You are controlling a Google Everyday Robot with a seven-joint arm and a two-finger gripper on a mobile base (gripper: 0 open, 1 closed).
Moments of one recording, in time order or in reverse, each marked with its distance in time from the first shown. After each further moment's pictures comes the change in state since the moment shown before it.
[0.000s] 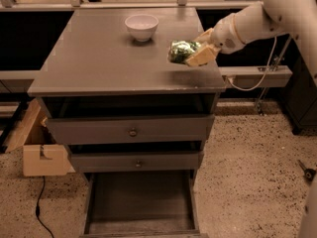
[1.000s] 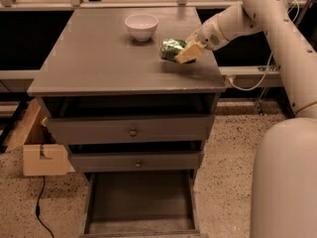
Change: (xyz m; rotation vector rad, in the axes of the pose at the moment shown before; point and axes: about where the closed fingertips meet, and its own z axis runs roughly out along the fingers) arm 0.002 -0.032 0.048 -0.058 0.011 0.099
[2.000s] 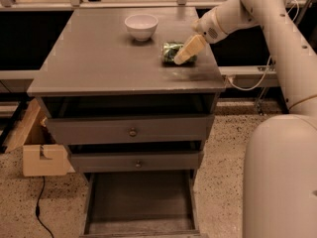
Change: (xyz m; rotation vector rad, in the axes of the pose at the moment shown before) arm -0.016 -0.020 0.002 0.055 -0.001 -0.011
